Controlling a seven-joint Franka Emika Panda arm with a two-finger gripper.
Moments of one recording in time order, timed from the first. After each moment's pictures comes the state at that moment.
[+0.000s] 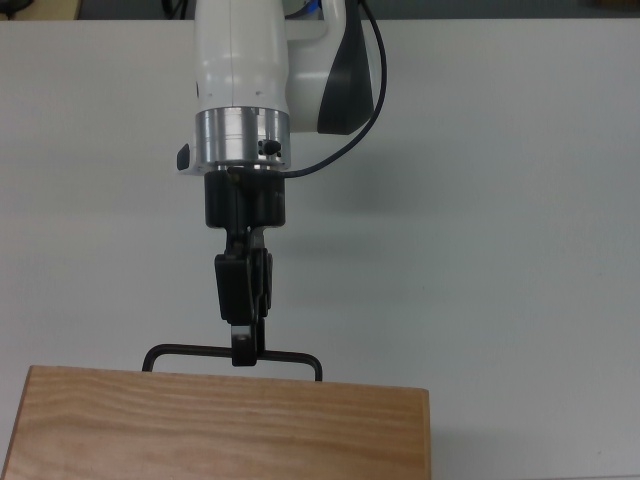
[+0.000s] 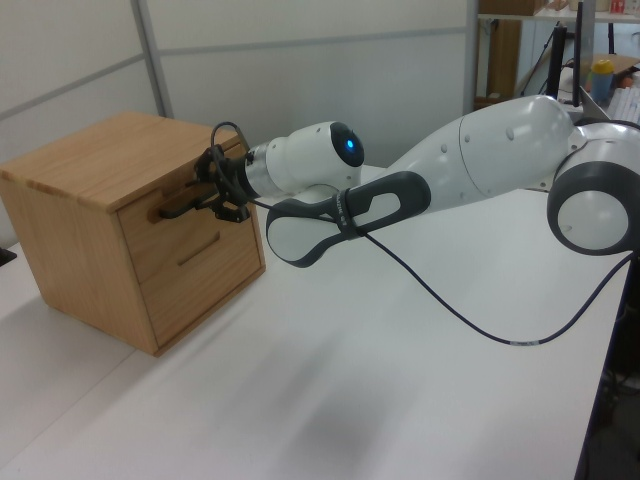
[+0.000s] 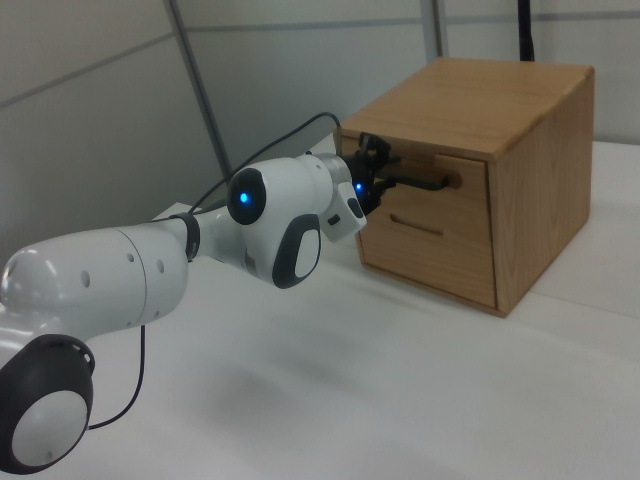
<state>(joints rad) 0.02 0.58 0.06 -1.48 0.07 3.23 1.58</state>
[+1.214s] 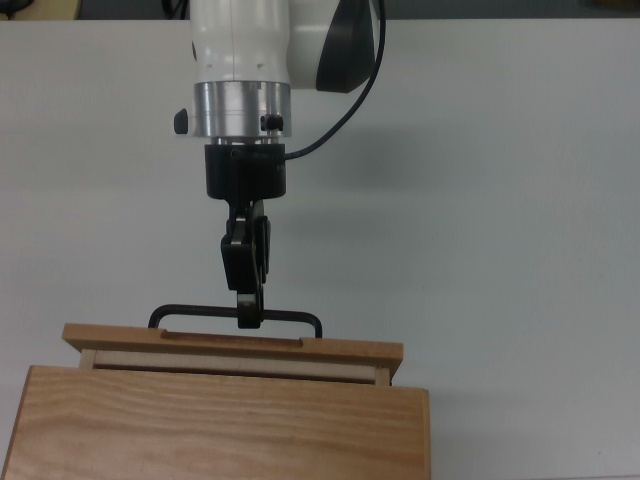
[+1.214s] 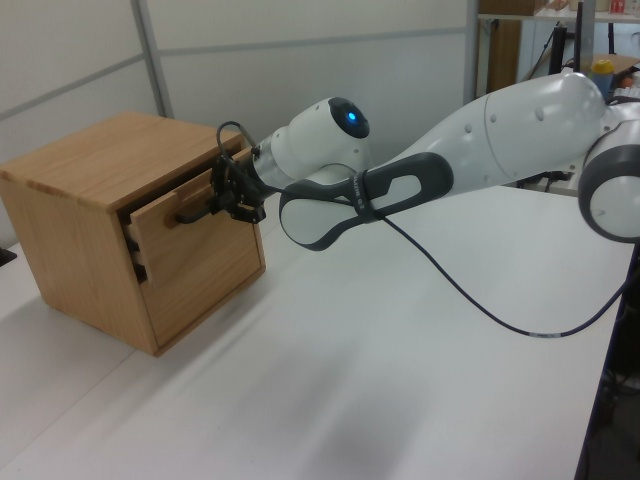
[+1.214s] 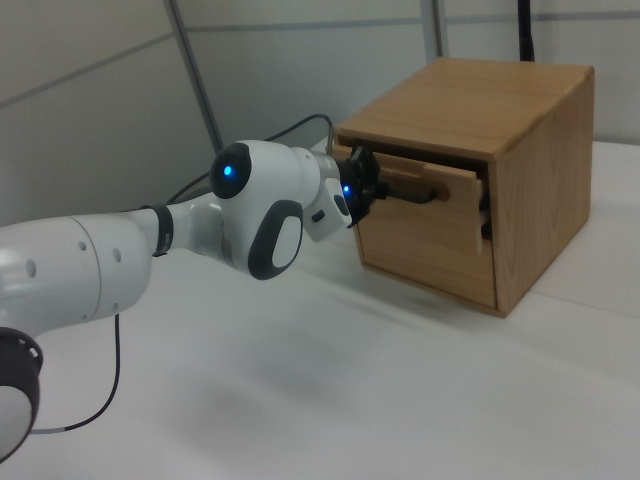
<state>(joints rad) 0.08 0.43 -0.01 -1.61 0.08 3.02 1.58</state>
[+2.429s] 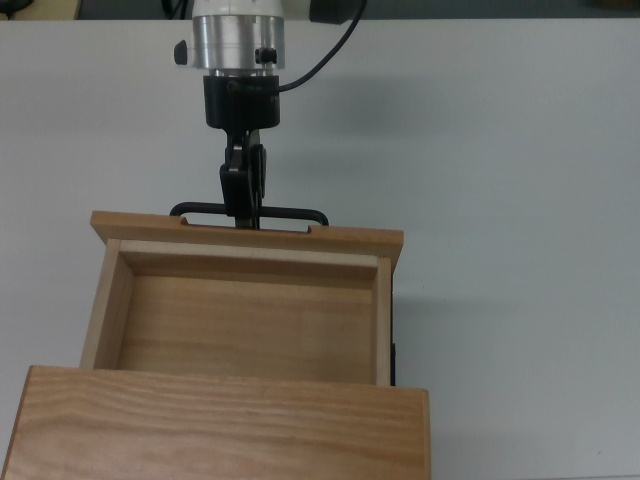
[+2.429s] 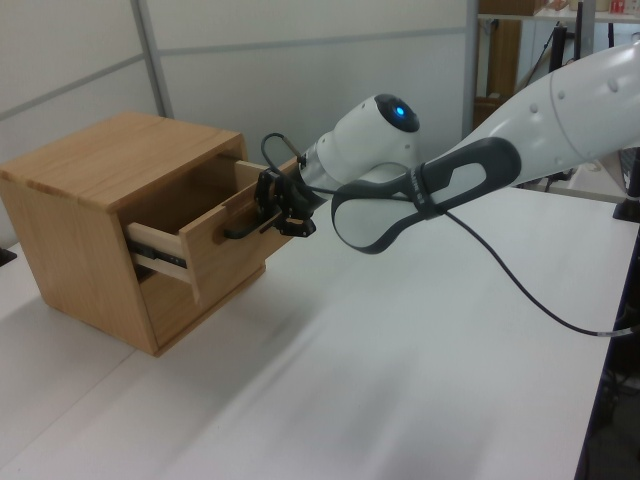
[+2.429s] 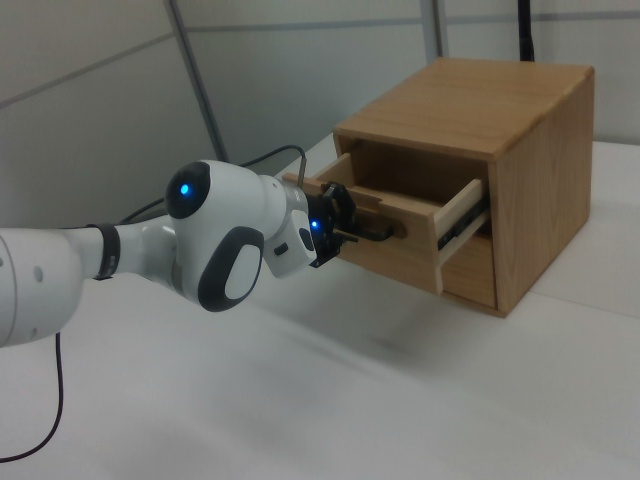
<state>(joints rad) 0.08 0.16 -0.03 -1.95 0.08 2.97 1.57</state>
